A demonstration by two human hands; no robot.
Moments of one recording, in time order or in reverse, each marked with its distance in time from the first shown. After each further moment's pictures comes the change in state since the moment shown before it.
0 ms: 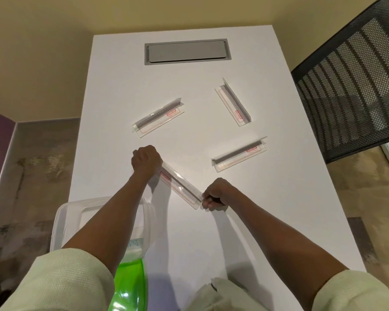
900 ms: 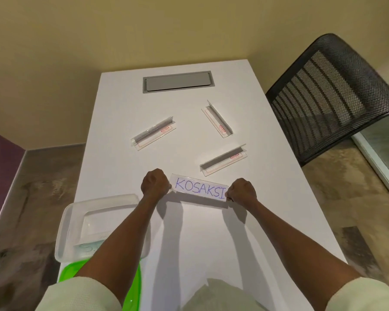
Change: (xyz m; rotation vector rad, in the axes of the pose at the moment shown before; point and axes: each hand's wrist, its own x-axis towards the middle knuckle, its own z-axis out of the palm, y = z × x) left_hand -0.116 0.022 -0.008 -0.172 -0.107 -0.026; right_hand -0.054 0.087 -0.071 -0.234 0.491 -0.407
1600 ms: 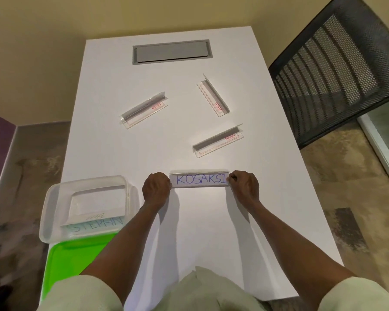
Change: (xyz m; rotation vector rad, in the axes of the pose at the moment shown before) left_hand -0.025 -0.029 0.081 0.084 0.105 0.162; right_hand -0.001 0.058 0.023 0.005 0.406 -0.205
